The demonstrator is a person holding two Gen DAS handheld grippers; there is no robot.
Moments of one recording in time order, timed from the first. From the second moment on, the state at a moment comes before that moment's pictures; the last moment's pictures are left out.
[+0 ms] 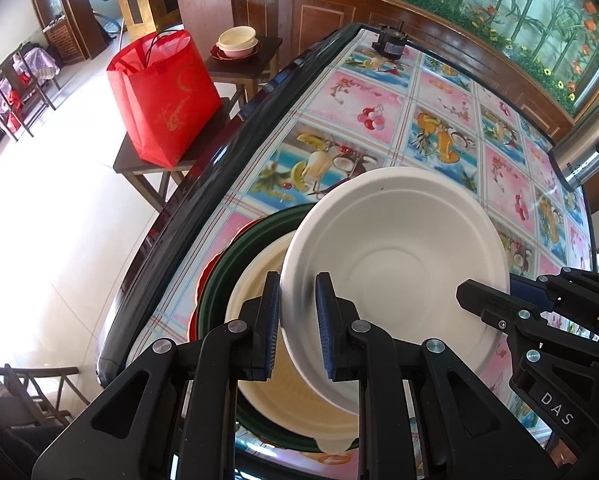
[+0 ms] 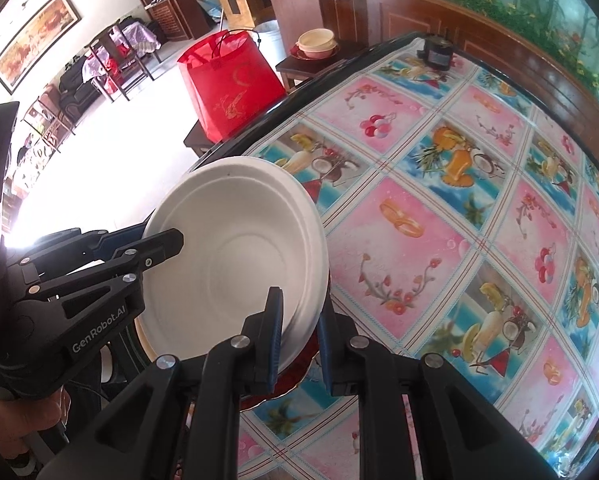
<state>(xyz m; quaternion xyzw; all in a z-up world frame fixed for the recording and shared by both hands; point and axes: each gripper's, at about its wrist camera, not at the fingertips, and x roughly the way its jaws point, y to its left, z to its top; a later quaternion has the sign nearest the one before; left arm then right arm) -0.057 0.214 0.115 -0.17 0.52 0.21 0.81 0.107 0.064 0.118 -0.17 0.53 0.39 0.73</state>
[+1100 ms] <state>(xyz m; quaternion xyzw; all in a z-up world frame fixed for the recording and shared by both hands) -0.078 0.217 0.094 -0.16 0.54 0.23 0.80 0.083 0.086 0.100 -0.22 0.54 0.40 0.71</state>
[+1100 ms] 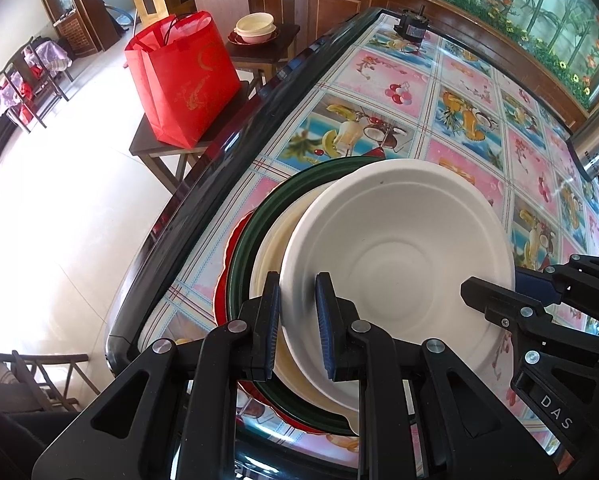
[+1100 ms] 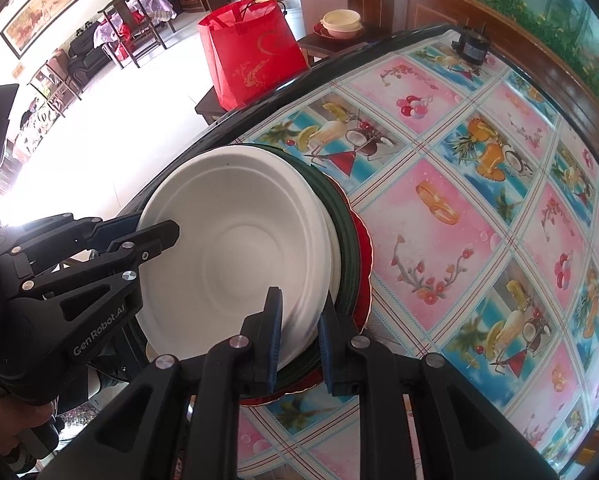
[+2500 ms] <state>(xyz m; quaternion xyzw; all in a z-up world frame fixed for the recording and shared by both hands) -0.077 0.210 0.122 -0.16 0.47 0.25 0.83 0.097 0.056 0.112 -0.18 0.52 0.37 0.75</state>
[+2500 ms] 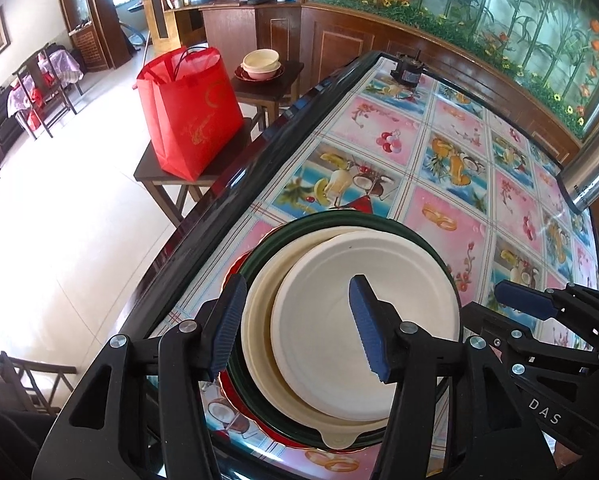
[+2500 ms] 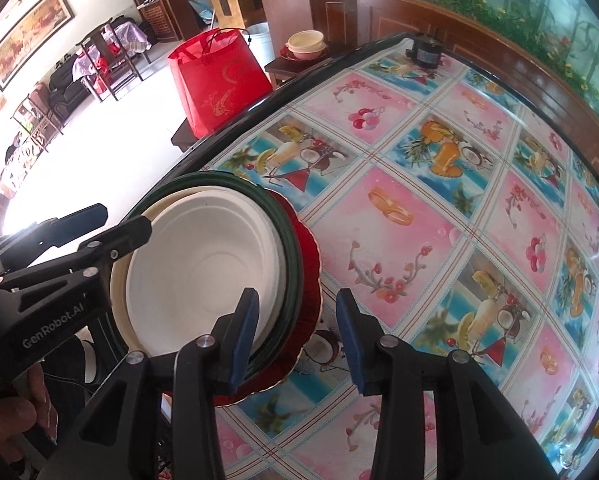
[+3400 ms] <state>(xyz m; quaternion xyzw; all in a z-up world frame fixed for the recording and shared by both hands) -0.081 0.206 0.126 -0.16 0.47 0.26 0.83 0.097 0.048 0.107 -0.16 0.50 0.36 0.77</state>
